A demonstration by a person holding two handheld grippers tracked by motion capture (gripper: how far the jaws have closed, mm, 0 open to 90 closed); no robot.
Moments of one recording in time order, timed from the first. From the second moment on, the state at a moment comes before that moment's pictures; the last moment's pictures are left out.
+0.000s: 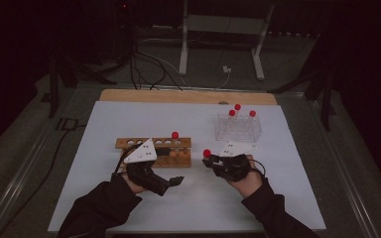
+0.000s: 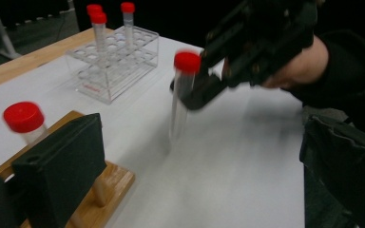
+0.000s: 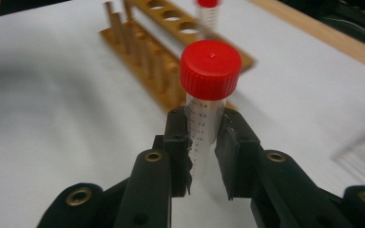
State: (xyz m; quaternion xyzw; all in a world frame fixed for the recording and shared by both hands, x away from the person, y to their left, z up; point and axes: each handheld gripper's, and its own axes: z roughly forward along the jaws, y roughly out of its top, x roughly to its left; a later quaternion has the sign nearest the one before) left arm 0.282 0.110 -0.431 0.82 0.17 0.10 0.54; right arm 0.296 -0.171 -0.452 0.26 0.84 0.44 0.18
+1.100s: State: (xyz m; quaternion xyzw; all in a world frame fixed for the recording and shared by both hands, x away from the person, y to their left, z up) left arm 0.283 0.086 -0.440 0.83 0.14 0.12 0.52; right arm 0.276 -0.126 -0.459 0.20 0.86 0.45 0.14
